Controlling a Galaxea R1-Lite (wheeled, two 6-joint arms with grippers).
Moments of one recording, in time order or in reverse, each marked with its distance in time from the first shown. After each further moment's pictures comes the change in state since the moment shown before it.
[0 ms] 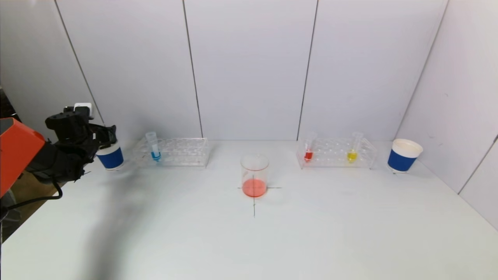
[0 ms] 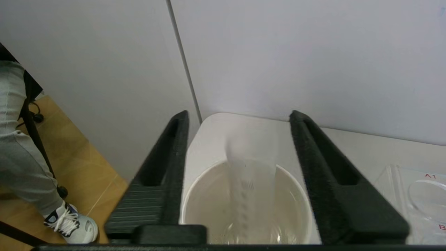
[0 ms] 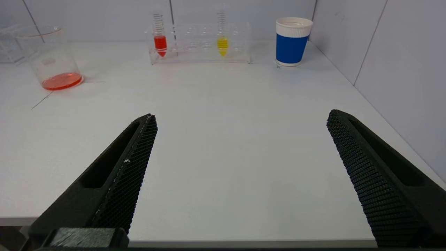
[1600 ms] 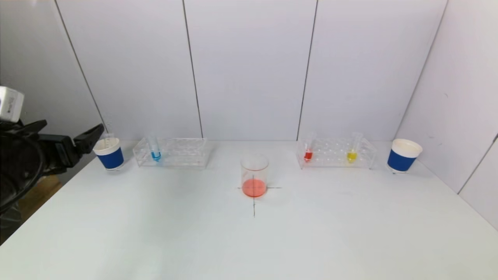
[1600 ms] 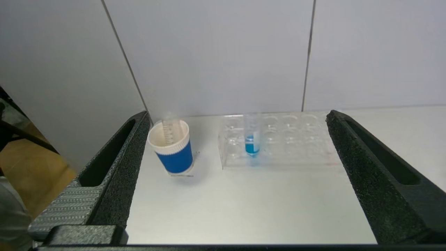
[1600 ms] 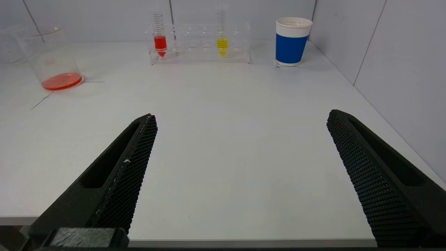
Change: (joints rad) left arm -0.207 -1.020 0.866 0.033 -0.046 0.009; right arm 0.000 0.000 0.000 0.000 0.000 0.000
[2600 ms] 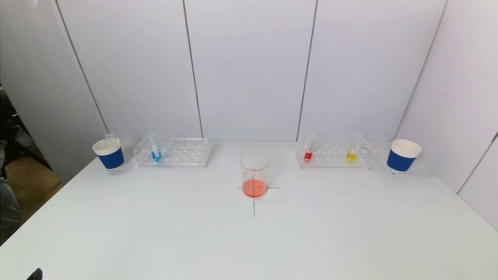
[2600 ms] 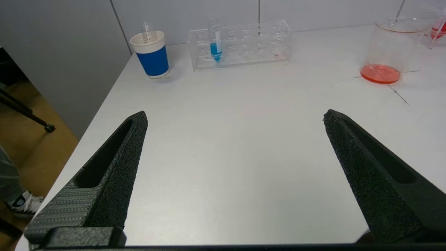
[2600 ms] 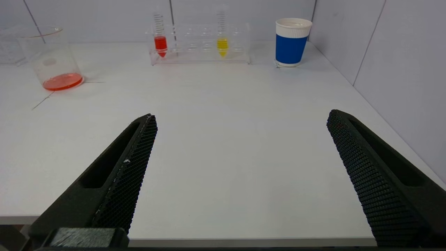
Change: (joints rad) left arm -0.013 -1.017 0.262 0.855 -0.060 -0.025; right arm 0.000 0.000 0.000 0.000 0.000 0.000
